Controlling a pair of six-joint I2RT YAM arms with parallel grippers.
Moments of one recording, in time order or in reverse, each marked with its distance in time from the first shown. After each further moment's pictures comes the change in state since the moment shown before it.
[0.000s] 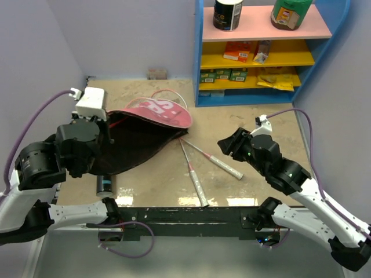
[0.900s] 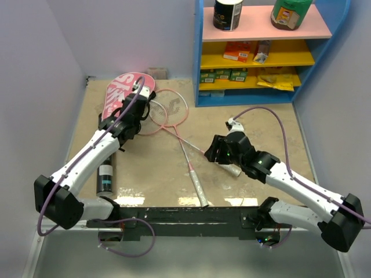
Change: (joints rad) left arm 0.579 0.327 -0.492 0.600 0.292 0.332; right arm 0.000 0.257 -0.110 0.148 -0.157 -0.122
